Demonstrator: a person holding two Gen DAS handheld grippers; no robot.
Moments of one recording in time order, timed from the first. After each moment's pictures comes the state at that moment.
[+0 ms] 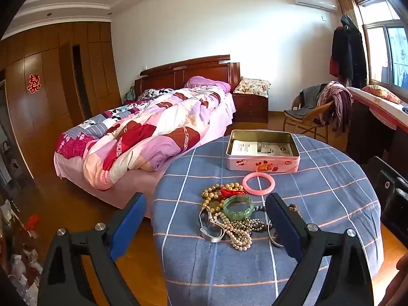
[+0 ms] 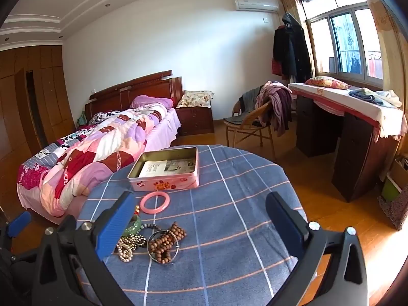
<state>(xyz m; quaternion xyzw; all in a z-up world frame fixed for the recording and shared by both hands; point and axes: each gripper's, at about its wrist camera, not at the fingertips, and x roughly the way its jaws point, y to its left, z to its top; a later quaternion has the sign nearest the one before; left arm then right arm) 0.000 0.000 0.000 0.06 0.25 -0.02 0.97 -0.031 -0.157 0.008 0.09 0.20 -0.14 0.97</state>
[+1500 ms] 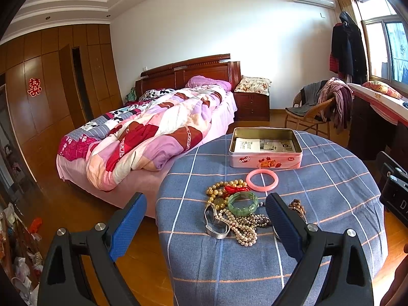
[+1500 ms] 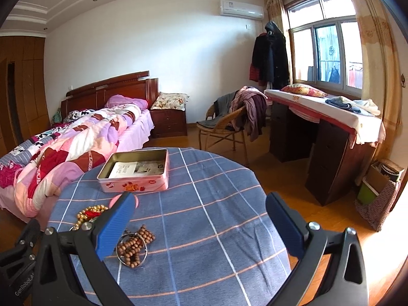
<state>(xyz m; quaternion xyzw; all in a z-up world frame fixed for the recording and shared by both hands) -0.007 0.003 0.001 0.07 0.24 -0.01 0.97 -0.030 -0.163 0.001 0.06 0.20 -0.21 0.95</state>
